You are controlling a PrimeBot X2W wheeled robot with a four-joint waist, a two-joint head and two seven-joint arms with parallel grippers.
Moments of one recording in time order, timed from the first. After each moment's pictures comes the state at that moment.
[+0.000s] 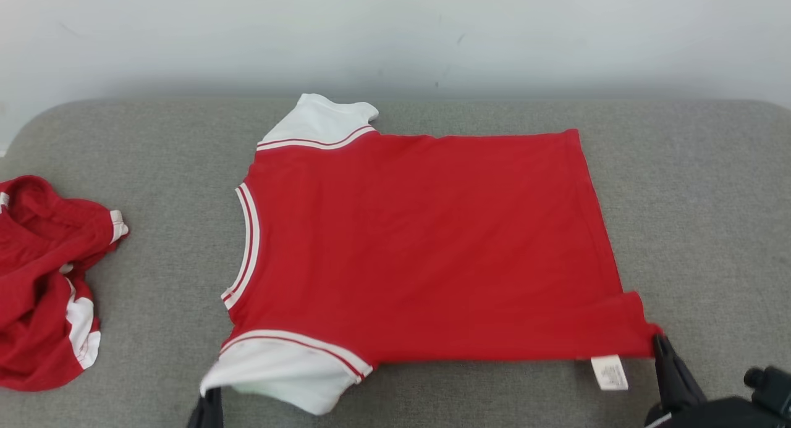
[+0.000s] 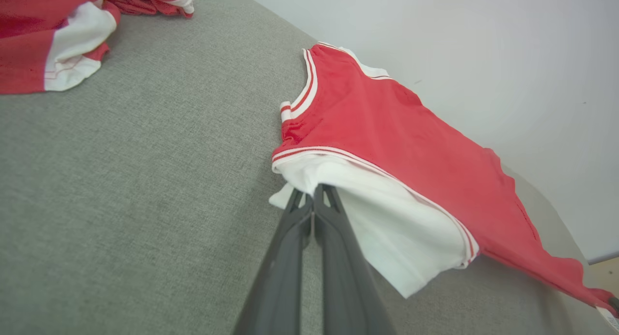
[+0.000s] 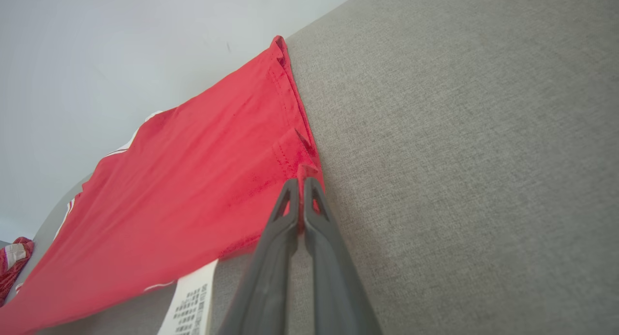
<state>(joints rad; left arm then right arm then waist) 0.13 0.35 -0.38 -0.07 -0.92 0.23 -0.26 0.05 -0.12 -0.09 0.17 0.63 0.13 0.03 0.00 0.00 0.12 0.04</state>
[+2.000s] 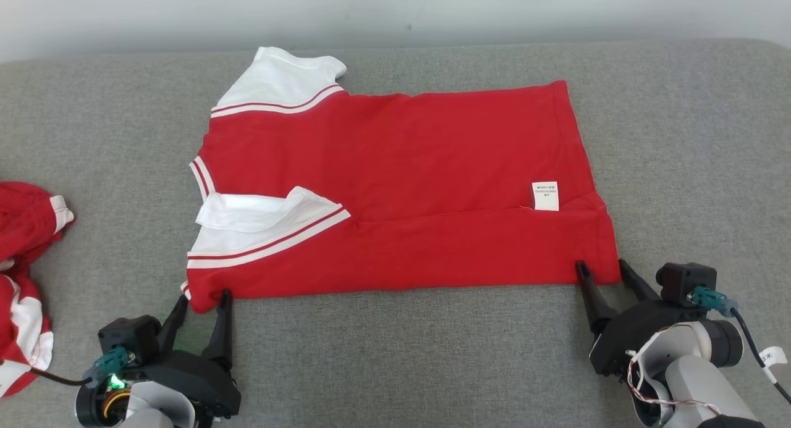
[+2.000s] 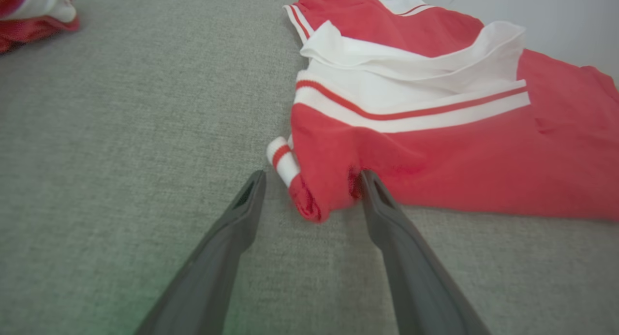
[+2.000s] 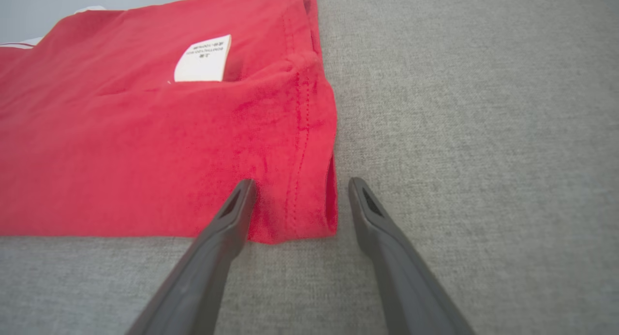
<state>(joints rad) -0.38 0.36 -0.47 0.54 -0.79 0.05 -0.23 -0.38 -0.19 0.12 0.62 0.36 0.13 -0.03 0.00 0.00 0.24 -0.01</state>
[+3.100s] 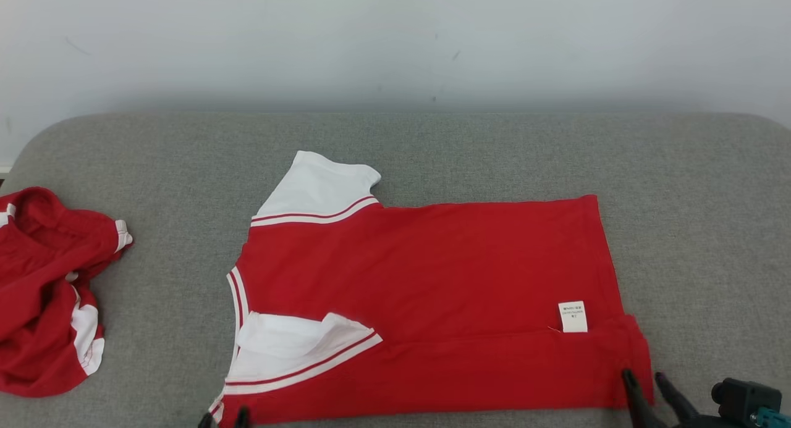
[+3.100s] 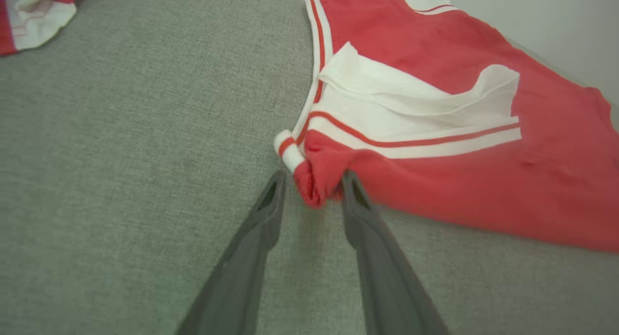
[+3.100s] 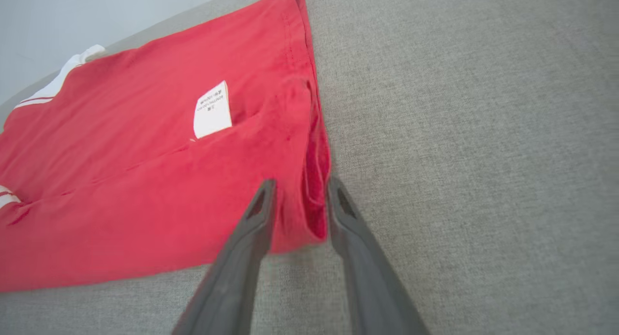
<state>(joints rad) -0.01 0.39 -0.47 0.26 -0.86 0.14 -0.18 0.08 -0.15 -0.05 0.20 0.44 0.13 0.14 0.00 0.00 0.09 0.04</state>
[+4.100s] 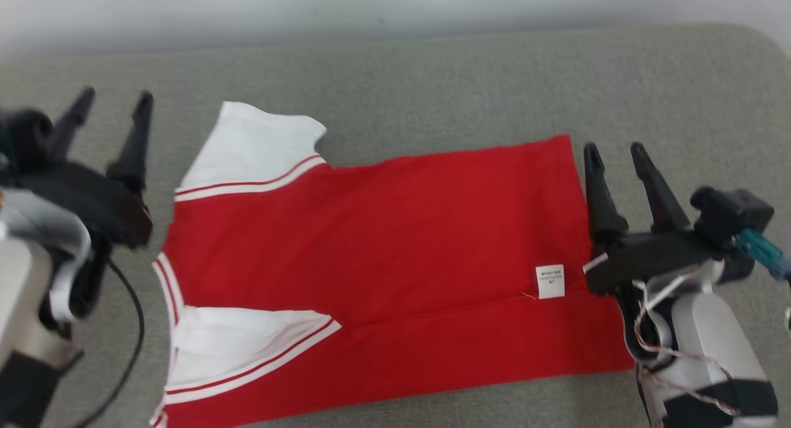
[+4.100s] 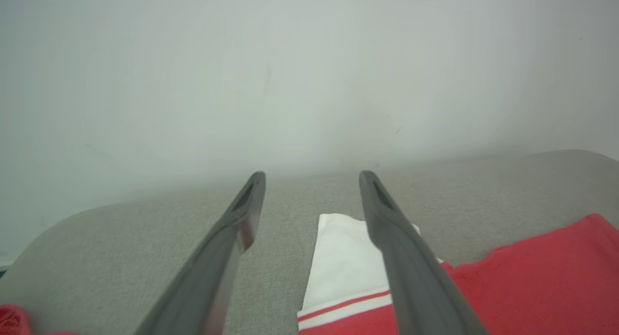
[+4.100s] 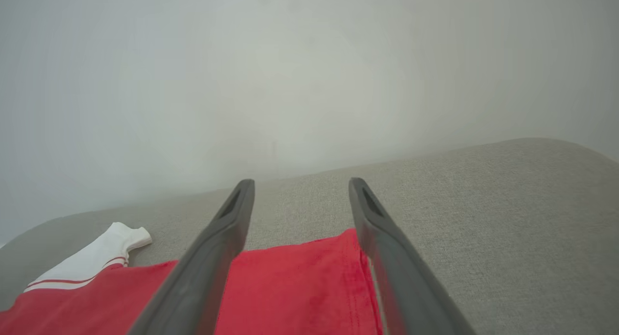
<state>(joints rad) -0.69 0.58 -0.42 0.22 -0.74 0.07 0.08 -0.41 -0.10 0.02 0.22 0.32 0.13 -0.04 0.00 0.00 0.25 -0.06</state>
